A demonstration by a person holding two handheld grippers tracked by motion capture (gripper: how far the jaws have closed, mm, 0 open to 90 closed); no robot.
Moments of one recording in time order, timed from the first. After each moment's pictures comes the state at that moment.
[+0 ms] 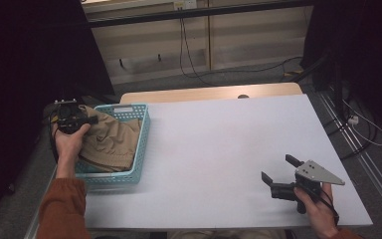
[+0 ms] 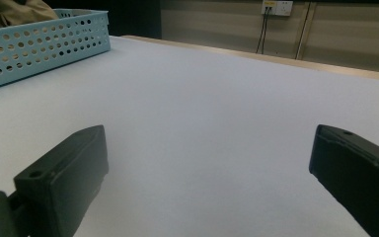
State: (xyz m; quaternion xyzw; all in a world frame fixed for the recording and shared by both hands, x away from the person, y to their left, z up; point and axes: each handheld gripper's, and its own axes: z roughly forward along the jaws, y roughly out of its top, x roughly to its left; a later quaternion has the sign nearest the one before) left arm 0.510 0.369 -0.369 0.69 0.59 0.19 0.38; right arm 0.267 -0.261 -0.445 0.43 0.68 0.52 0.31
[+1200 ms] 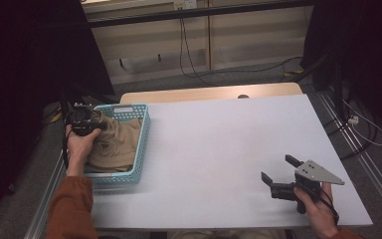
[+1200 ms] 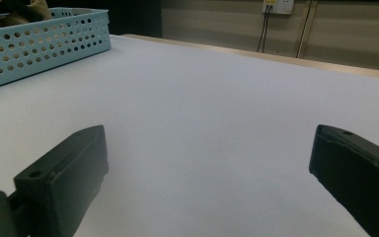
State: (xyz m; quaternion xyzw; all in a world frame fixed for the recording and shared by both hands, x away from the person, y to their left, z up) left arm 0.527 0.348 -0.400 0.73 0.58 0.19 0.31; right arm 0.268 -0.261 -0.446 0.43 0.68 0.52 0.30
